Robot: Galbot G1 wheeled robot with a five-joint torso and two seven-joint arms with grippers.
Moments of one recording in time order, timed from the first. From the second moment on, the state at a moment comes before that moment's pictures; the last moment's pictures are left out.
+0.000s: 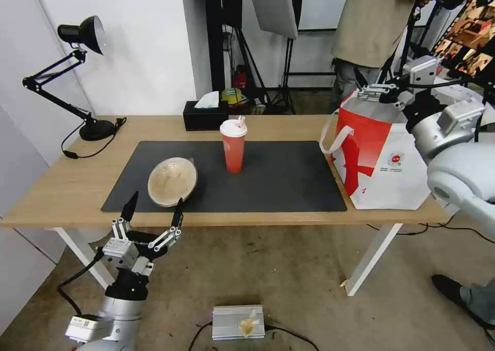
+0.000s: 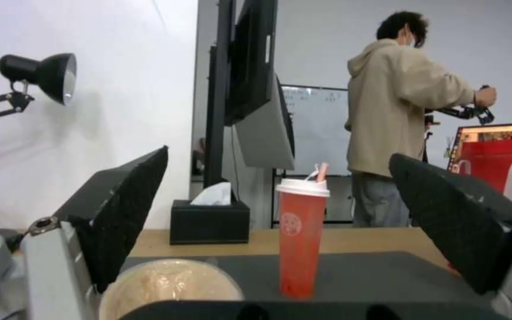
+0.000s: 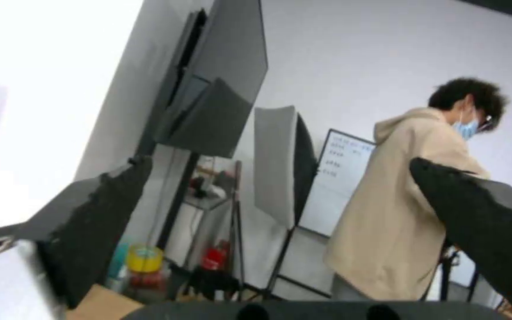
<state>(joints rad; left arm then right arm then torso) 1.73 -1.35 -0.57 -2.26 -0.28 -0.40 0.11 -0.59 0.38 0.04 2.05 0.77 0.07 0.41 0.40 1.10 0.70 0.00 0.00</state>
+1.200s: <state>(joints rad) 1.75 -1.45 -0.61 -2.27 -0.25 -0.42 0.08 -1.13 0.72 0.12 2.13 0.39 0.19 0.33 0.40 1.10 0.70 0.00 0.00</state>
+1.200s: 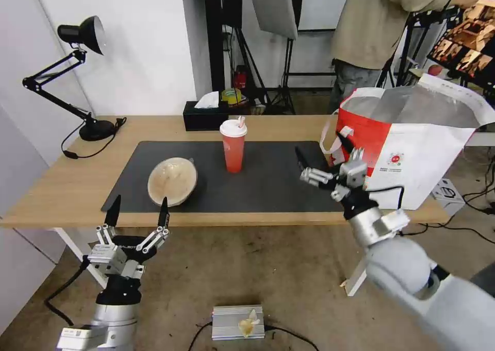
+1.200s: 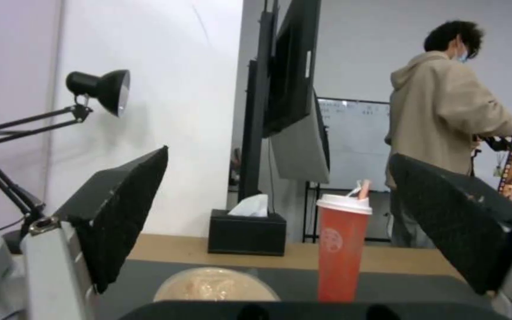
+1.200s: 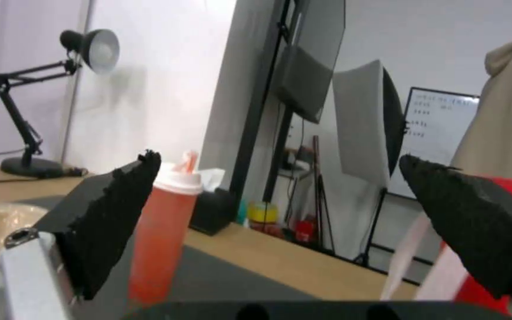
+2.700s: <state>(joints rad) 1.77 -1.46 -0.61 -2.28 -0.23 -0.43 0.09 -1.73 0.99 0.41 2.30 0.09 0.06 0.45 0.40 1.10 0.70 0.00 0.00</state>
